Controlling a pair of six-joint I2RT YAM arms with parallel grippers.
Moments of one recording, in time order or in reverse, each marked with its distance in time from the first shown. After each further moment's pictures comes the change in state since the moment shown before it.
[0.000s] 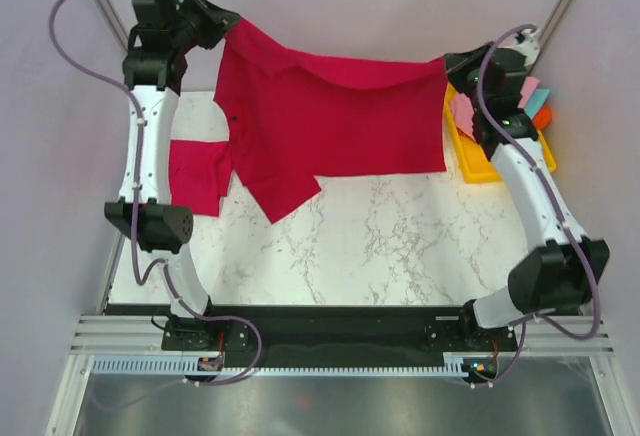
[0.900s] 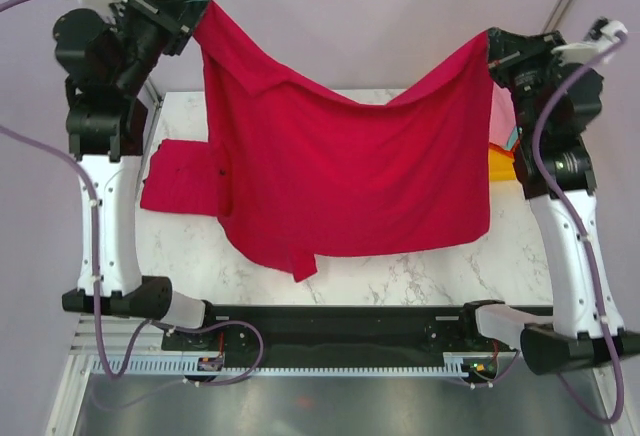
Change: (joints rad) left arm -0.010 -0.562 -0.321 0.219 0.018 -0.117; right arm -0.008 -0.408 0.069 -0.081 0.032 -0.048
